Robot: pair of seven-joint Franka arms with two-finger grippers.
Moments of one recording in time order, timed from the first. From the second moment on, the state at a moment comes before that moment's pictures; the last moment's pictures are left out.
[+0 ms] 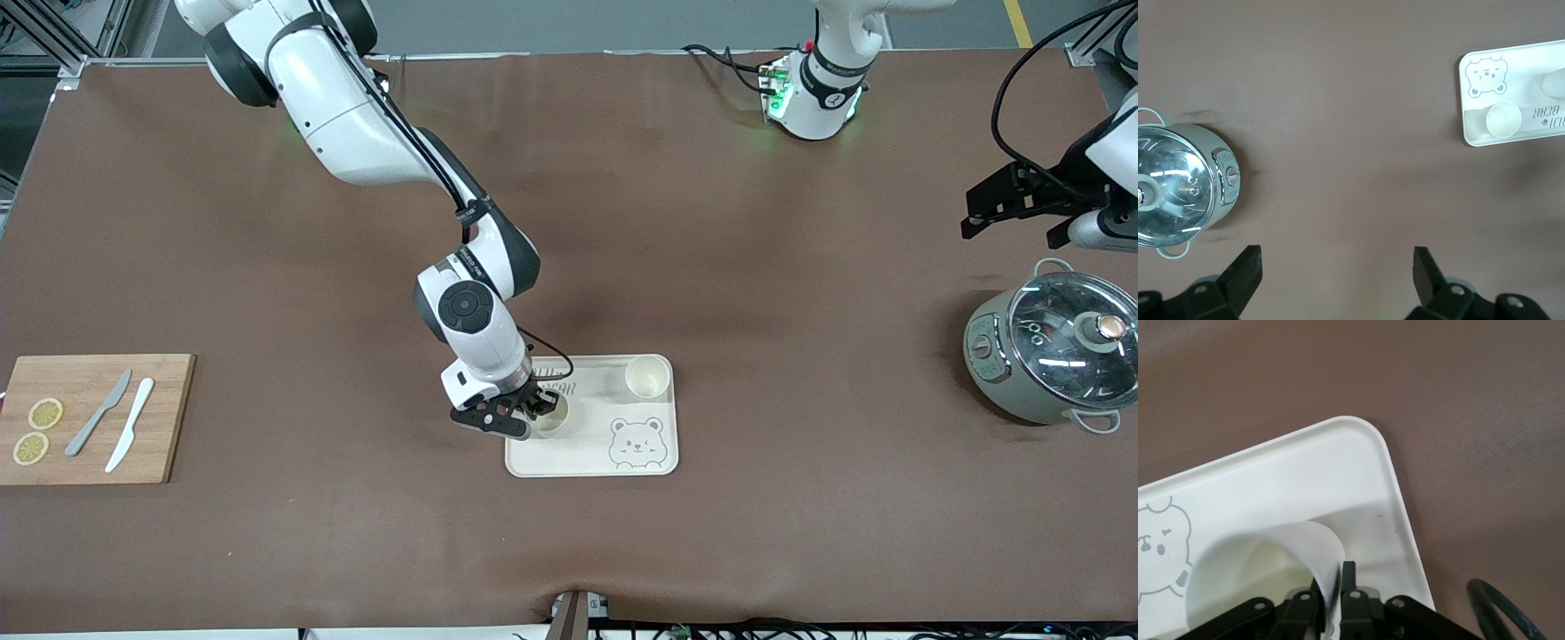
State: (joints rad) left arm -0.09 0.07 0.00 -1.40 -0.04 1.48 0.04; right arm 0.57 0.92 0.01 -1.28 0.00 2.45 0.86
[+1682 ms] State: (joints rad) left arm -0.09 0.09 0.00 -1.40 0.05 1.53 0.05; right arm -0.03 -0.13 -0.03 -1.67 0.02 1.64 0.00
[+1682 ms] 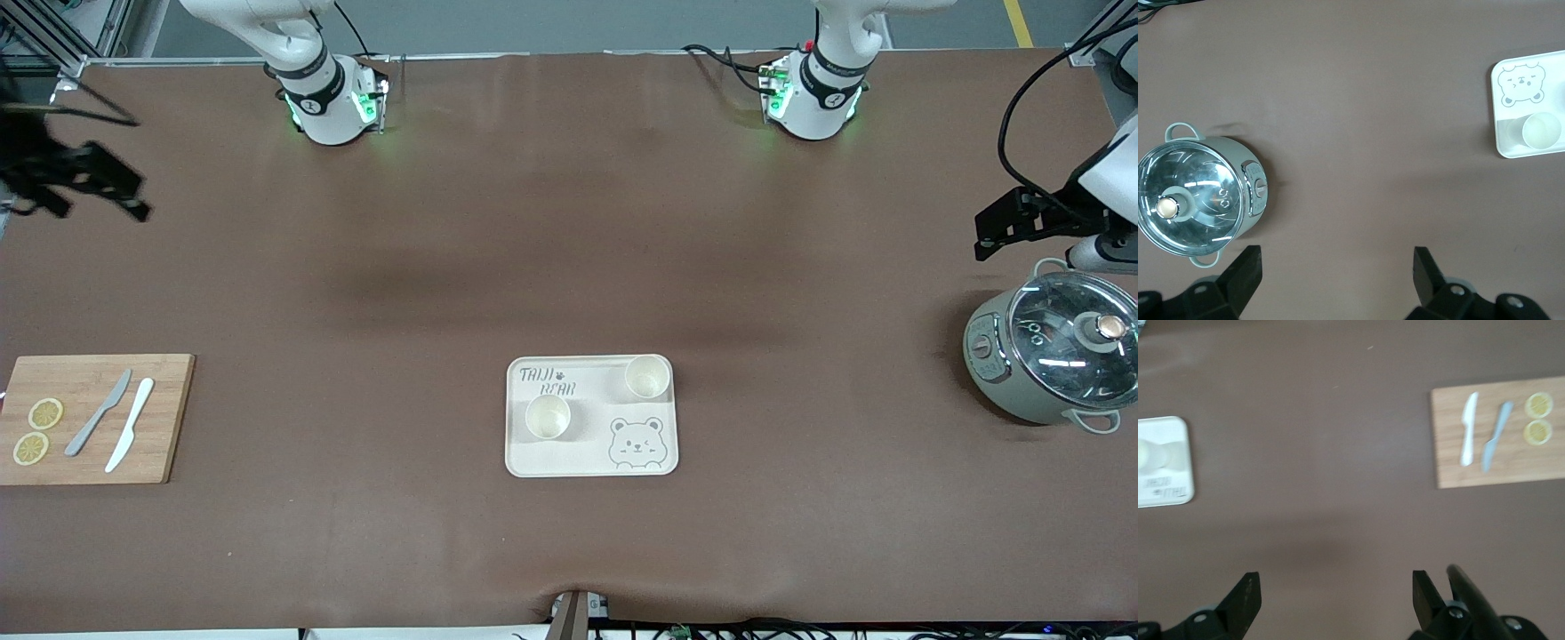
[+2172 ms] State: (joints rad) left arm -0.09 0.09 0.00 -1.40 0.05 1.52 0.05; right arm -0.13 -0.10 -0.01 -1.69 0.02 1.67 -0.09
